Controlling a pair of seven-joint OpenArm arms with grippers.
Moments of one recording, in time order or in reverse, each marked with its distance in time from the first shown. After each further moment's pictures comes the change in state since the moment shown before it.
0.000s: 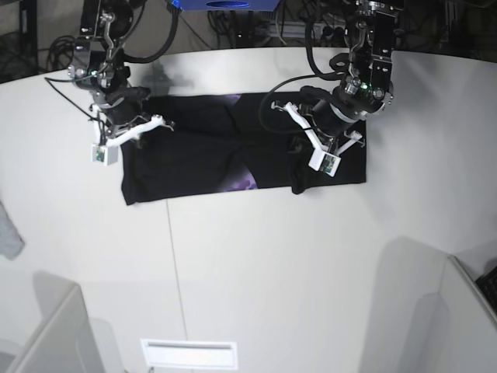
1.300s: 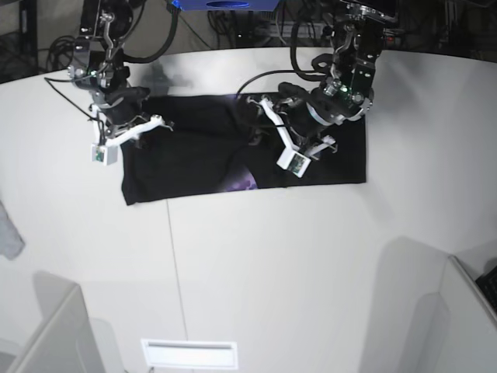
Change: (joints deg) left arm -2.9 0.2 8.5 -1.5 -0.6 0.0 -0.2; right arm 0.0 0.0 0.0 0.0 0.0 0.0 0.0
